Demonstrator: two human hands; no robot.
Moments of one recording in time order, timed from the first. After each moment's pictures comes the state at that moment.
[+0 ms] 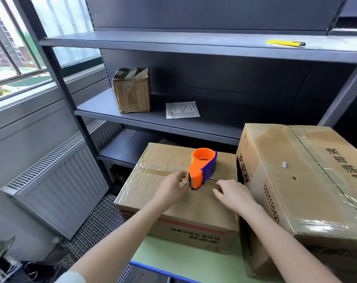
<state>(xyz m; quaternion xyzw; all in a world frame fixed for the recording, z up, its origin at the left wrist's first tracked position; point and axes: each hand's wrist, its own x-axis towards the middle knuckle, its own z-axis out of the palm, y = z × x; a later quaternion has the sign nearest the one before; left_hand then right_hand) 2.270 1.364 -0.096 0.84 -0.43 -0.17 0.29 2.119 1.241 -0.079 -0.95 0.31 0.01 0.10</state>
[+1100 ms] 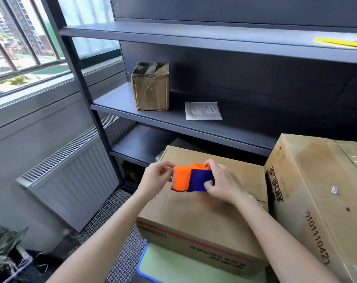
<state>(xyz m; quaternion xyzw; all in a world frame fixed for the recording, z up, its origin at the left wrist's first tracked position) 2.374 1.406 -0.079 0.79 -0.34 -0.14 0.49 2.232 1.246 -0.073 -0.96 0.17 -0.10 0.20</state>
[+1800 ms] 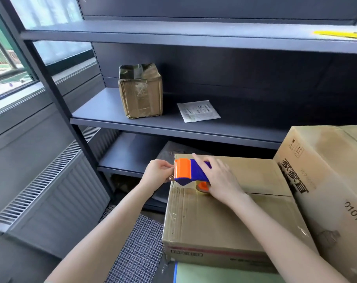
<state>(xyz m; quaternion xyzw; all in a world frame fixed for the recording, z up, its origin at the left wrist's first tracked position) 2.474 1.408 -0.069 0.79 -0.32 -0.28 0.45 2.313 1.296 -0.079 -0.97 0.24 -0.09 0.03</state>
